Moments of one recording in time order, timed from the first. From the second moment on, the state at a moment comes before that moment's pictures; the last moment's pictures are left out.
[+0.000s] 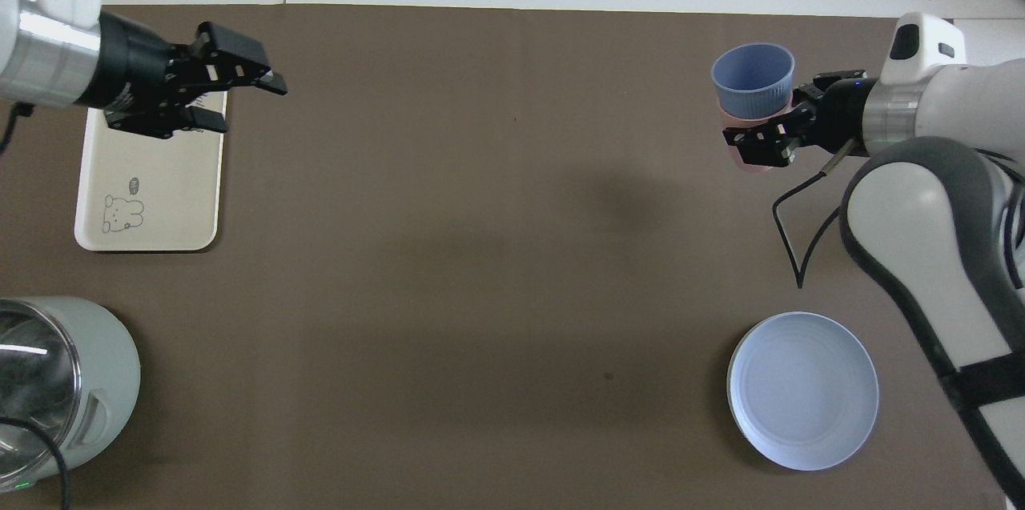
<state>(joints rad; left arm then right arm) -0.17 0.24 -0.05 -1.37 -0.39 1.80 -0.51 0.21 0.10 -0.10 -1.84 0.39 2.27 -0.70</state>
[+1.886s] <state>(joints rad) -0.55 0.42 -0.08 -1.37 -0.47 2.01 -0.80 0.56 0.11 -0.10 -1.79 -0.17 2.13 -0.25</state>
